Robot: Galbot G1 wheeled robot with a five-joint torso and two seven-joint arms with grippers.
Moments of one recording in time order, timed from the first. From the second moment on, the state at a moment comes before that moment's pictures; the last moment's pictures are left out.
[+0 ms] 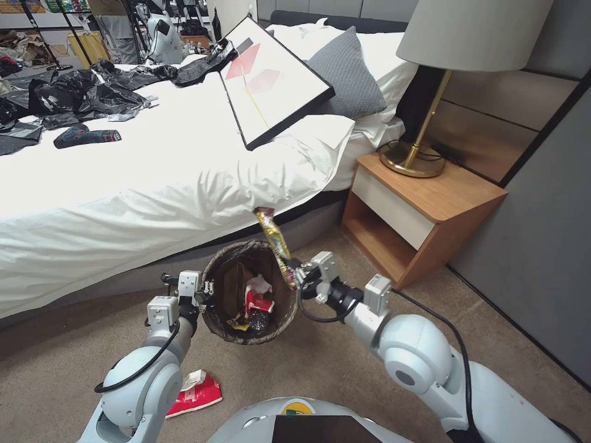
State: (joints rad) left arm 1.62 -1.26 -0.52 -2.38 -0.34 0.63 -0.22; right arm -1.13 0.89 -0.07 2.35 0.71 -0.44 0.16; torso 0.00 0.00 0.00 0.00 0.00
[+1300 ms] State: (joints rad) left arm 1.62 -1.29 -0.50 -2.39 -0.32 0.64 -0.21; right arm -1.10 0.89 -0.19 2.35 0.71 -0.50 0.28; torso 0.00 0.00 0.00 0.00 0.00
